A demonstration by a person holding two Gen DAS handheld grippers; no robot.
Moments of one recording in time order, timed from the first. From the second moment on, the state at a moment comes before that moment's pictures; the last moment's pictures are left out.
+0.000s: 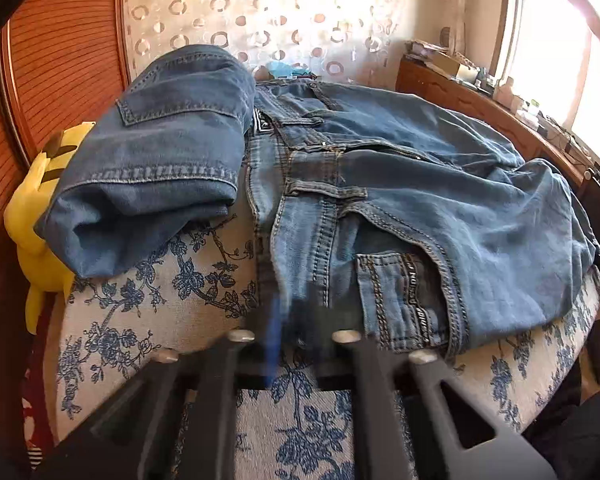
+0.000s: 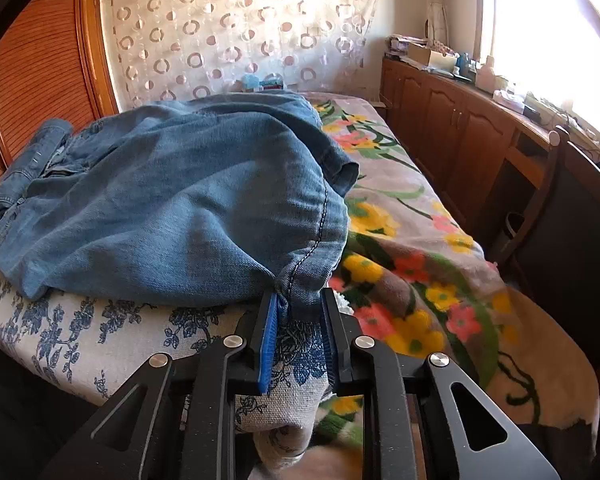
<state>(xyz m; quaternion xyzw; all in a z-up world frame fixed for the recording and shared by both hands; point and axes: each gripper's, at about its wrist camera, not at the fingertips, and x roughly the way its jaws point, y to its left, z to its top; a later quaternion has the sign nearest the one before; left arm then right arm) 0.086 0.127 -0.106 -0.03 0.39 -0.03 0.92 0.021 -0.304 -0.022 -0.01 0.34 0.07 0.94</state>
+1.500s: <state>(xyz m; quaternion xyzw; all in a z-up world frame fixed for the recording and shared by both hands) -0.022 0.120 0.041 -0.03 0.19 -0.09 0.98 -0.079 -0.334 0.029 -0.06 0.12 0.04 0.99</state>
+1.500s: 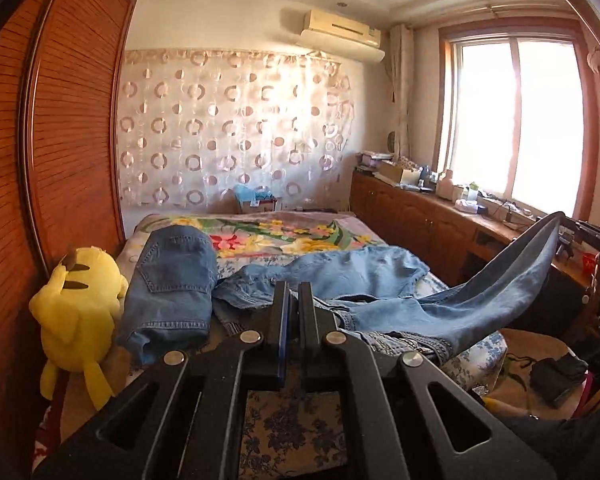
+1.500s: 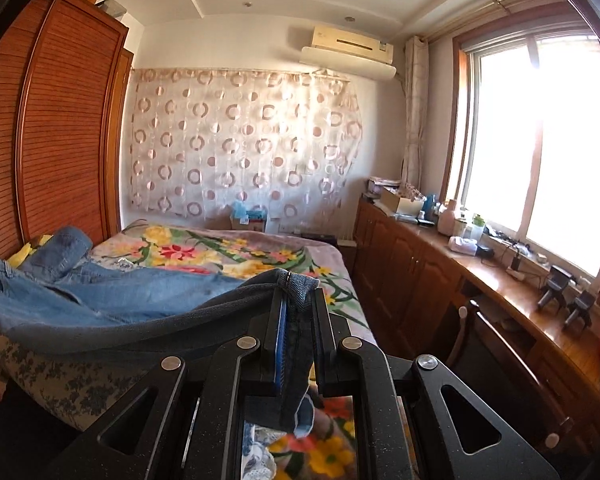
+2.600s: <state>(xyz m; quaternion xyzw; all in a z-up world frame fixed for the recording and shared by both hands) 0.145 0.141 0.017 -0.01 0.25 -0.04 0.97 0.124 -0.269 -0.010 -0.11 0.15 0.04 0.98</state>
